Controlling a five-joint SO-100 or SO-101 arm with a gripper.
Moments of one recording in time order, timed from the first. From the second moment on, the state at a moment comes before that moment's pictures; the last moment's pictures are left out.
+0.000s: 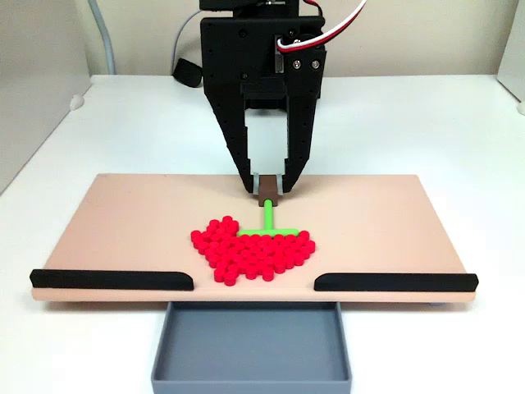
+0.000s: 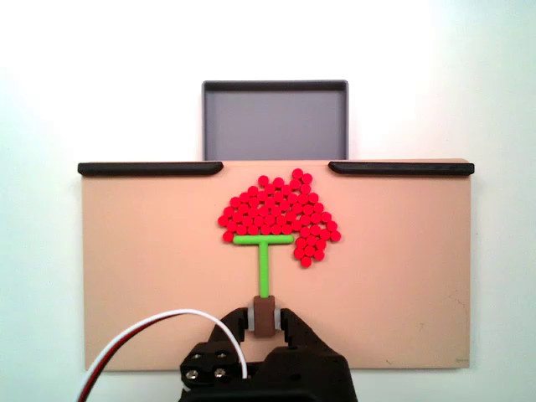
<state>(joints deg) 1.2 101.3 125.4 52.8 -88.5</state>
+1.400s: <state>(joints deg) 2.0 122.3 120.5 80.4 -90.2</state>
